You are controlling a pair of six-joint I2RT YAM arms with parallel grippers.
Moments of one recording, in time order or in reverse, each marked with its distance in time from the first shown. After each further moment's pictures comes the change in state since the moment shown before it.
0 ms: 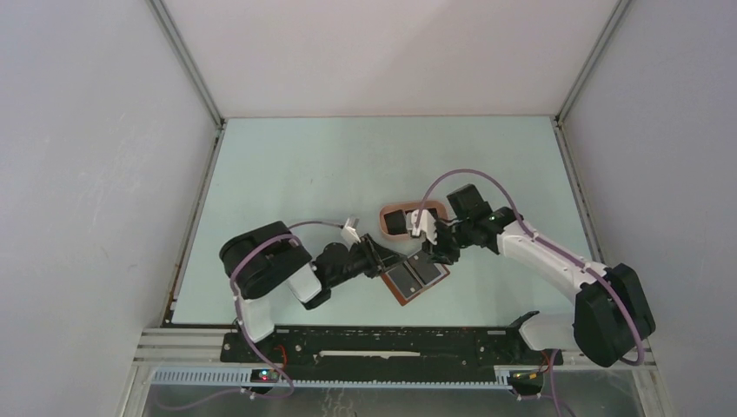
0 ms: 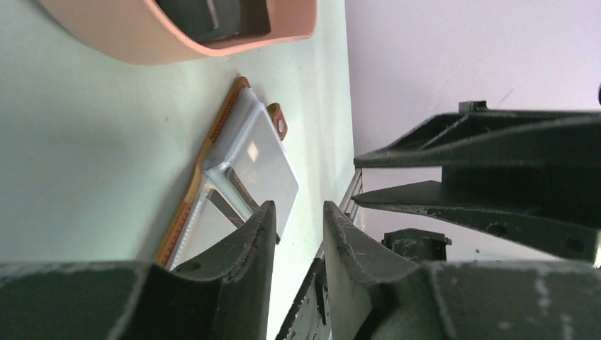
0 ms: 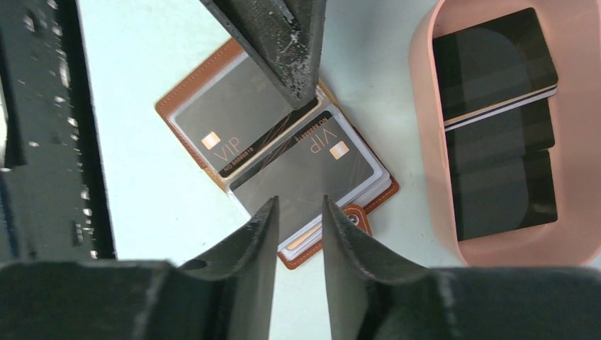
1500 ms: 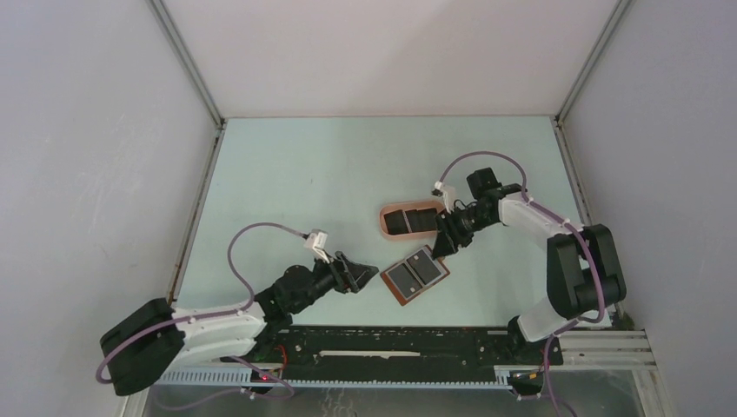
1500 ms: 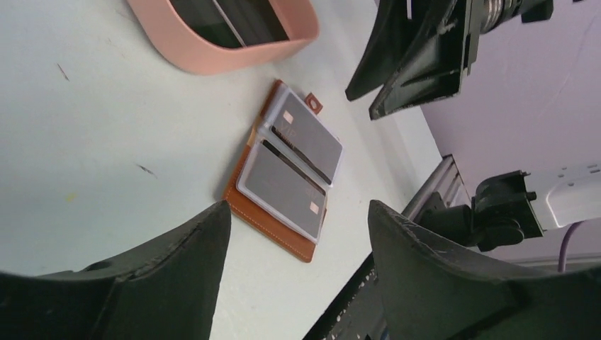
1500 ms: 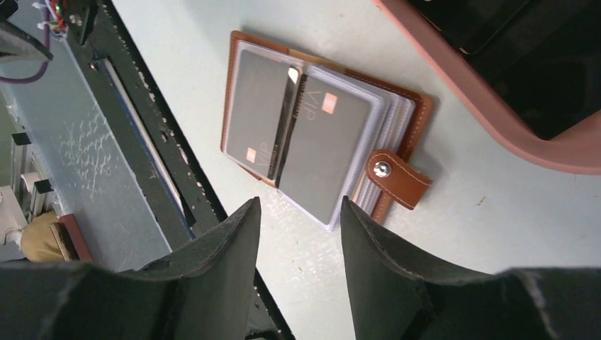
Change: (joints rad) left arm -0.086 -0.990 -0.280 -0.668 -0.282 0.471; right arm -0.289 0.230 0.122 -0.151 -0.256 0.489
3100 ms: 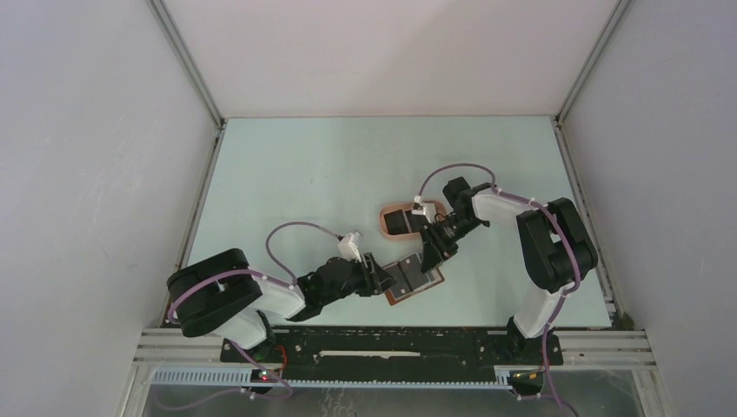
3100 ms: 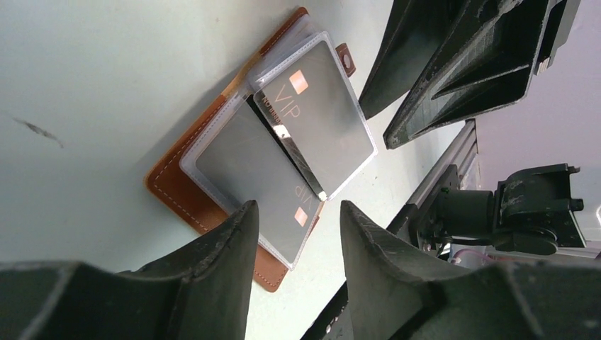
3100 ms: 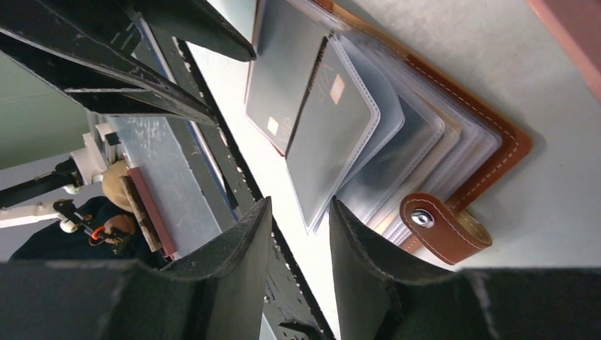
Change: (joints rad) left arm -0.083 0.595 0.186 0.166 0.082 -0.186; right arm 0.122 0.234 0.074 -0.084 -0.046 0.030
